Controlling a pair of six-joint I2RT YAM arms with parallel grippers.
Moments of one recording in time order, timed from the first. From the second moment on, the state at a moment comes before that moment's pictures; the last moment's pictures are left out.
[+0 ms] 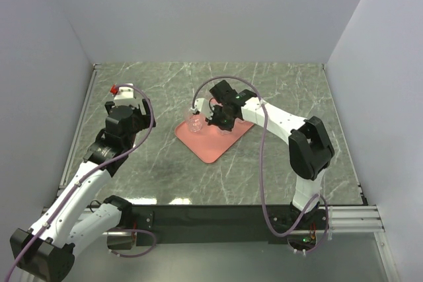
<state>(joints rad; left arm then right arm) -0.39 0.85 0.77 -0.24 -0.42 -0.22 0.67 1.84 1.48 -0.75 -0.13 -0.67</state>
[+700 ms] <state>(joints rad) -0.39 0.85 0.77 -0.24 -0.42 -0.22 0.68 1.88 1.51 -0.74 -0.09 -0.67</state>
